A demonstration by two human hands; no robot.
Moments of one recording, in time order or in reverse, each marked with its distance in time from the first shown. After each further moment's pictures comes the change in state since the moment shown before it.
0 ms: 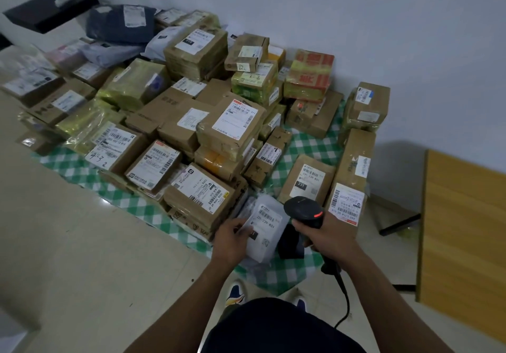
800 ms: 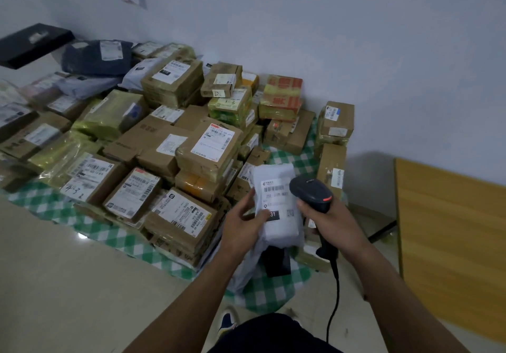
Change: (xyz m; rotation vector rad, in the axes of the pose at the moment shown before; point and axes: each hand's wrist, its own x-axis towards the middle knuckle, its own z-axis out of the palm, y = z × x) left_hand 0.005 0.104 0.013 -0.612 -0.143 0.107; right_hand -0.019 -0.050 -0.050 0.165 0.164 -0.173
